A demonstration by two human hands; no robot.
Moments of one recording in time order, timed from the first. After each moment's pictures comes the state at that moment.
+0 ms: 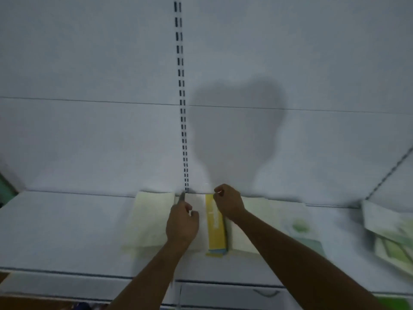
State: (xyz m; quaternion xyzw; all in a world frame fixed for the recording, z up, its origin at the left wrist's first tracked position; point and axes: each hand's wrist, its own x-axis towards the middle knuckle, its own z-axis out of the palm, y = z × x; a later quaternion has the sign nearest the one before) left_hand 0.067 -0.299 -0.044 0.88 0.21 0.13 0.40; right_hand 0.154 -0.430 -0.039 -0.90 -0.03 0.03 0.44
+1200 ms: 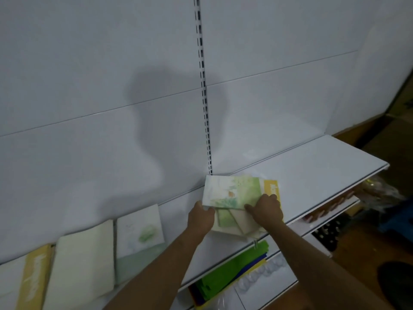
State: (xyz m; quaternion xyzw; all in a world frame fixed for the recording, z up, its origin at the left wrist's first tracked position) left_hand 0.134 -0.806 -0.073 0.87 0.01 -0.17 0.46; right_hand 0.093 -0.989 -0.084 -0.90 0.36 0.02 0.25
